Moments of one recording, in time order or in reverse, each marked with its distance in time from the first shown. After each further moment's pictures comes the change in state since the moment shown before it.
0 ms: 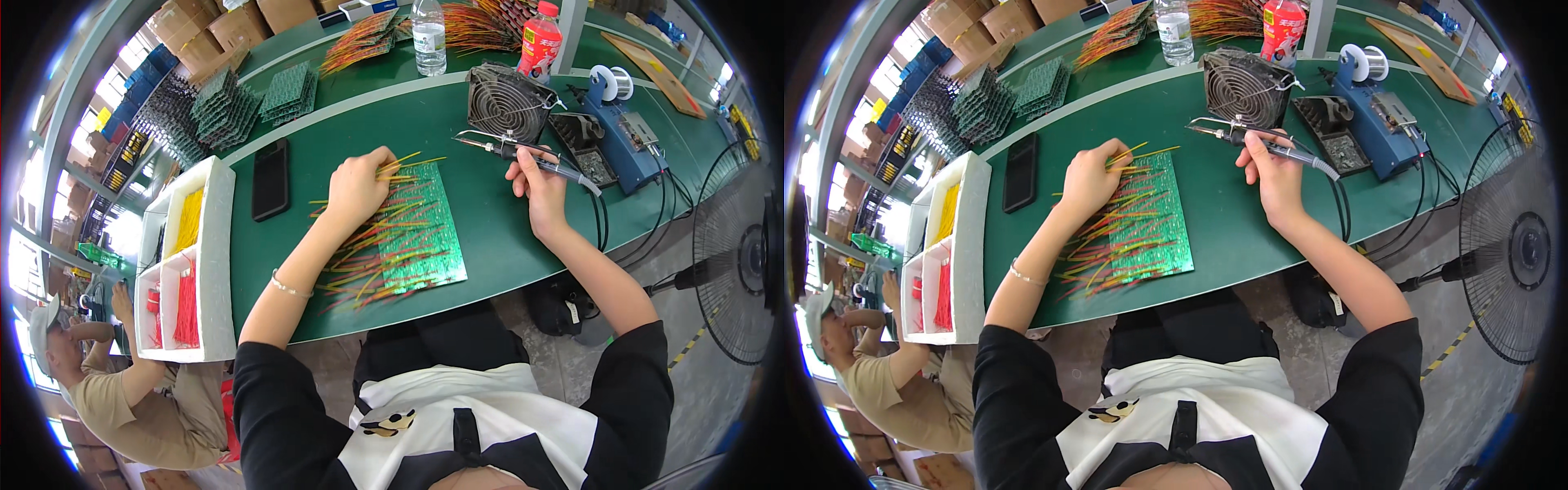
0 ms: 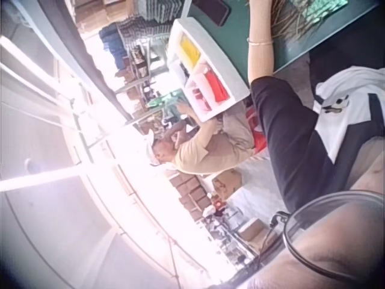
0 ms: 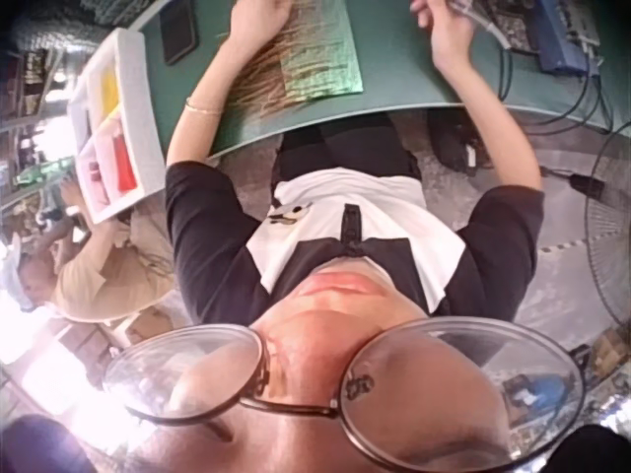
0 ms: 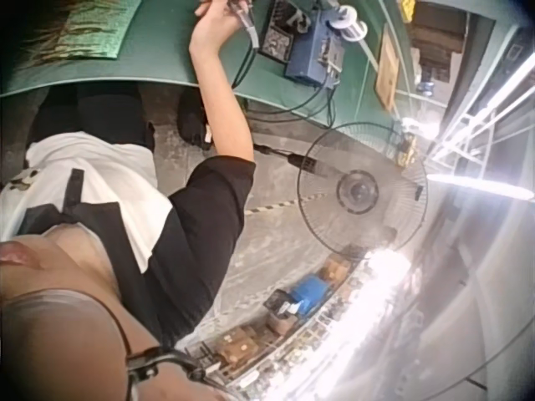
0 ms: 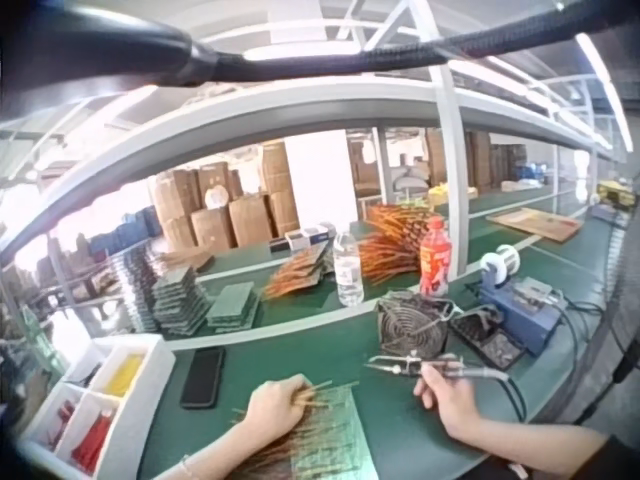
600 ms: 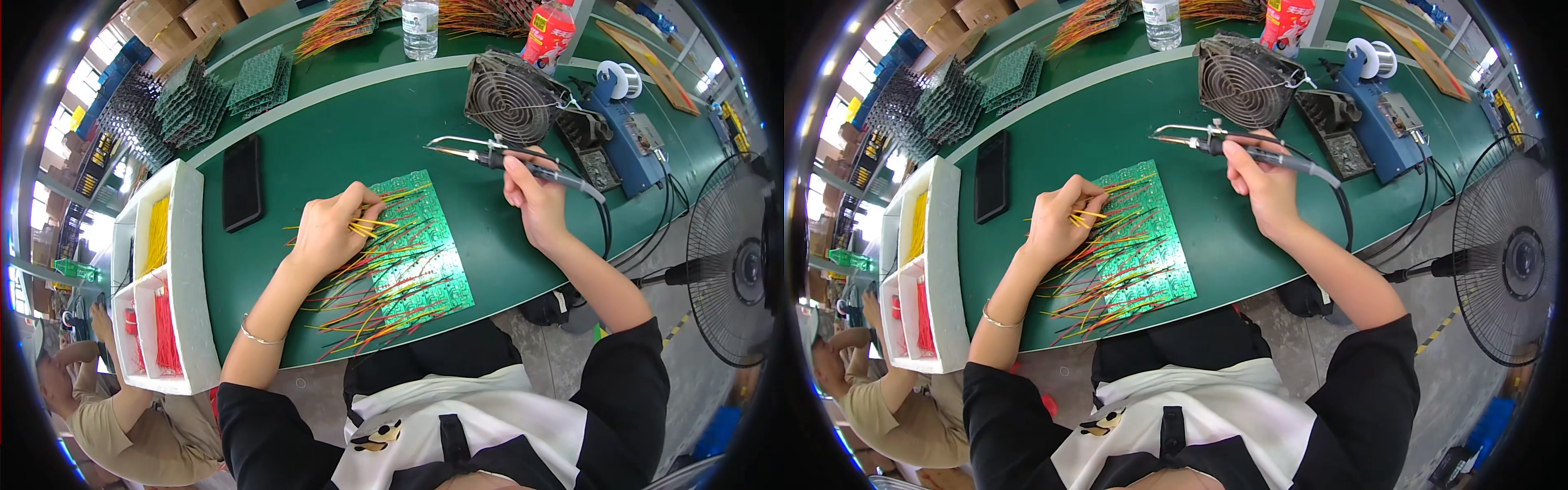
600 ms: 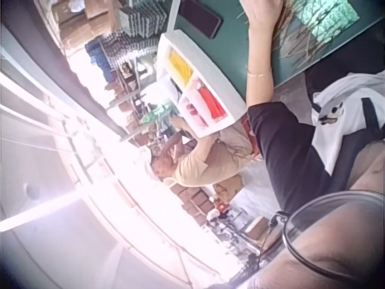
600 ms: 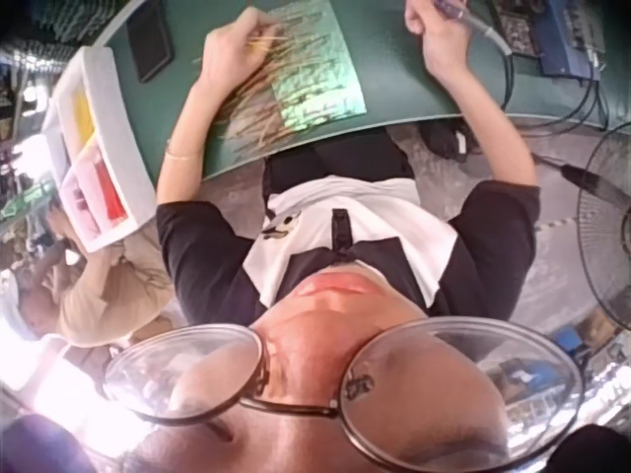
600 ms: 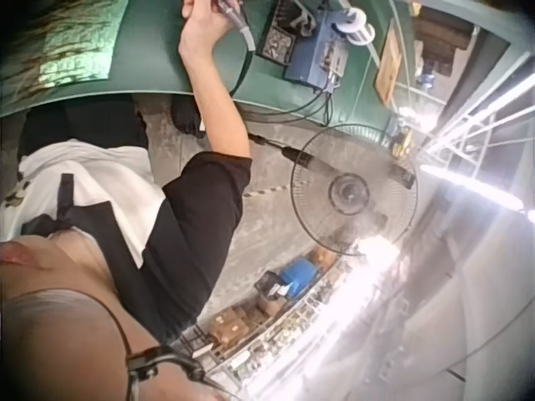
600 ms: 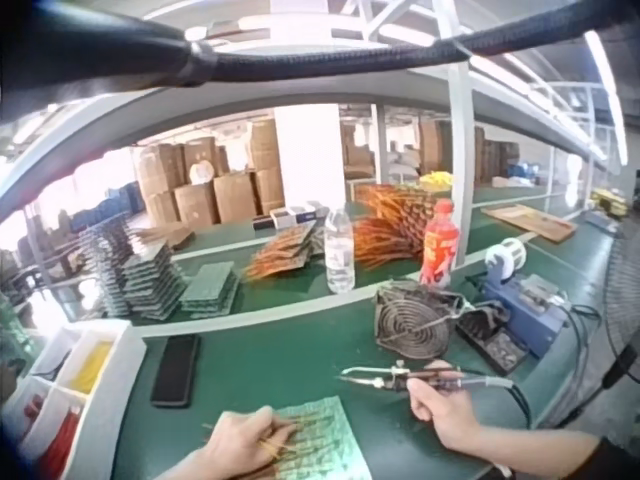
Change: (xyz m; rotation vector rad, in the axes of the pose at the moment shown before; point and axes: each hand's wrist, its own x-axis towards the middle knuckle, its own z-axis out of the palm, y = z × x) left_hand -0.035 -0.013 -0.009 -0.184 0.056 0.306; right_hand 0.003 0.008 0.011 0.097 -0.095 0.131
